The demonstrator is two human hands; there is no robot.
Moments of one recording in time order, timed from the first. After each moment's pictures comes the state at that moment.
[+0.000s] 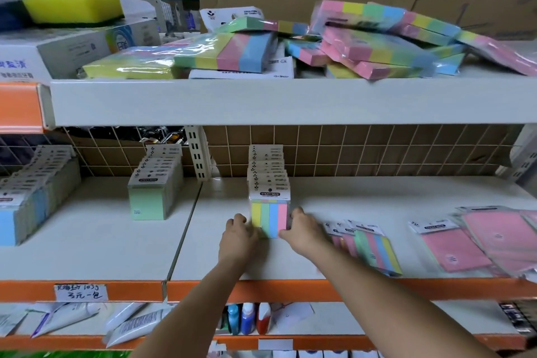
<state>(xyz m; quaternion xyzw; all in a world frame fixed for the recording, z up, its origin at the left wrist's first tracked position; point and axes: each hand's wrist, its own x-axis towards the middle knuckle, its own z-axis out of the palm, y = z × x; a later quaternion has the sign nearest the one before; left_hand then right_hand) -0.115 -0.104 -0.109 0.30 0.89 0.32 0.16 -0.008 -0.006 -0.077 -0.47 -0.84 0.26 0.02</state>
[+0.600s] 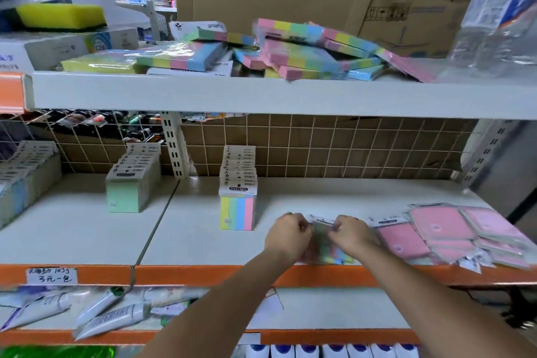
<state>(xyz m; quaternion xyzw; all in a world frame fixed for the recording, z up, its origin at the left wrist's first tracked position) 0.032 -0.044 -0.061 0.45 0.81 0.34 0.18 0.146 0.065 -0.067 -0.55 -0.82 0.18 0.01</state>
